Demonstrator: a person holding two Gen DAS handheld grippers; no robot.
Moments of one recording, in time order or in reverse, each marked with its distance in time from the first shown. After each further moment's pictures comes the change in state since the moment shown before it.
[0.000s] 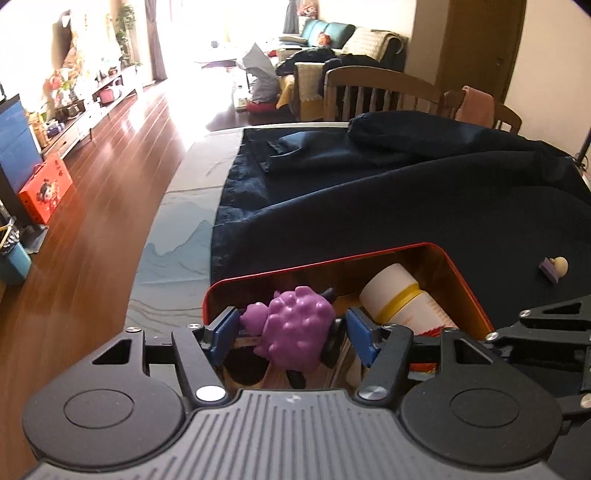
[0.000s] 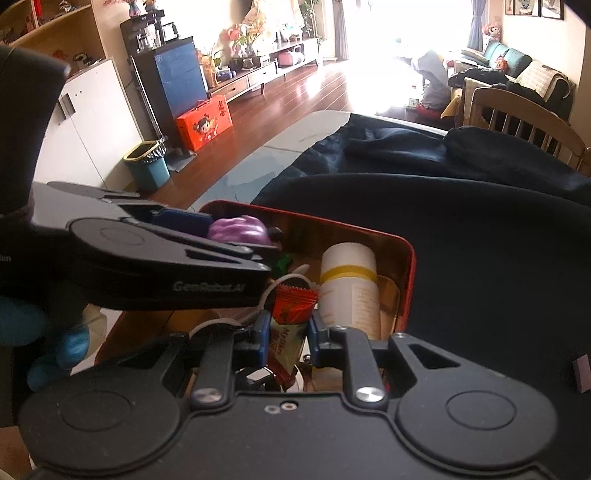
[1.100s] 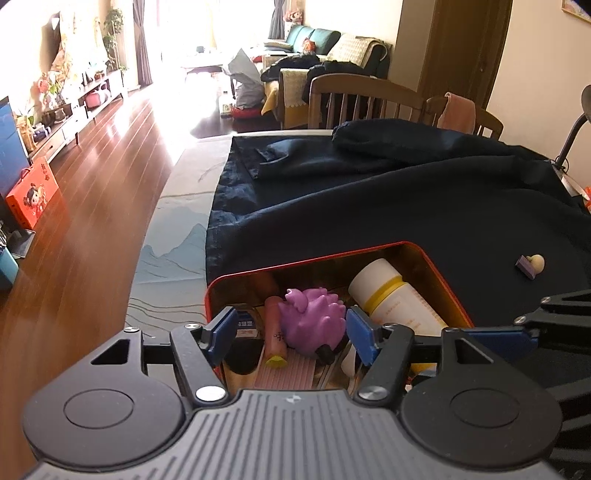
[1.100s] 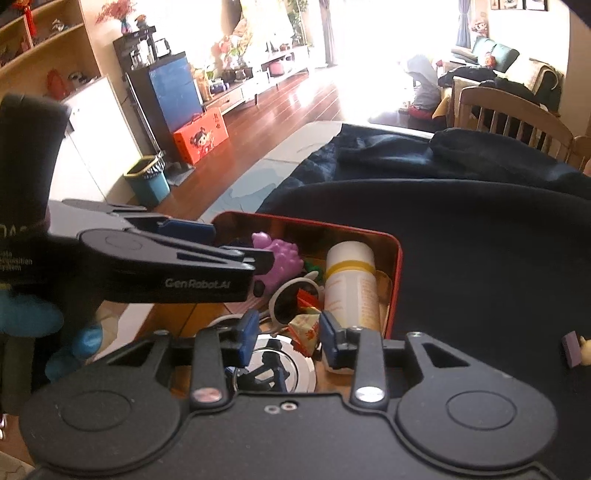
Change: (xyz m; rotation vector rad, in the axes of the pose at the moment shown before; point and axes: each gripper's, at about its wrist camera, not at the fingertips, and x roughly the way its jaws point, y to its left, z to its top) left arm -0.026 0.006 -0.005 0.003 -0.026 -0.054; right arm -0.040 -0.002 -0.004 0.063 -0.051 0.001
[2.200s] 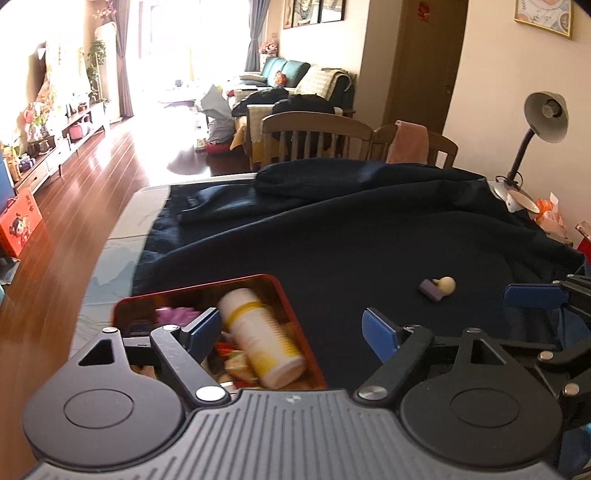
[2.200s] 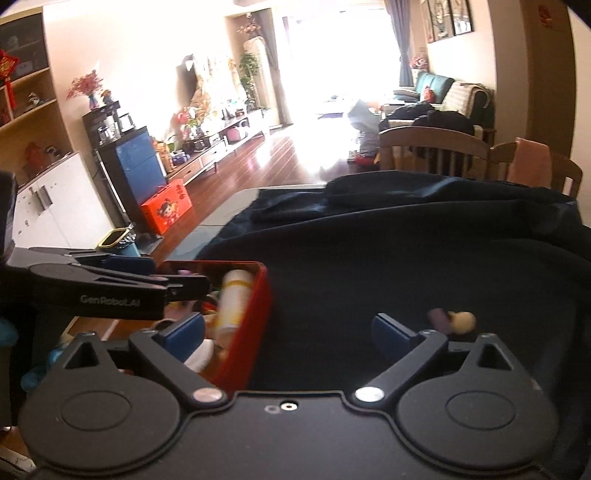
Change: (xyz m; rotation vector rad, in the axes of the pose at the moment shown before) left arm -0.065 -0.120 0.001 0.035 -0.102 -0.057; right arm -0.118 -0.104 -0.053 0.120 -0.207 -0.089
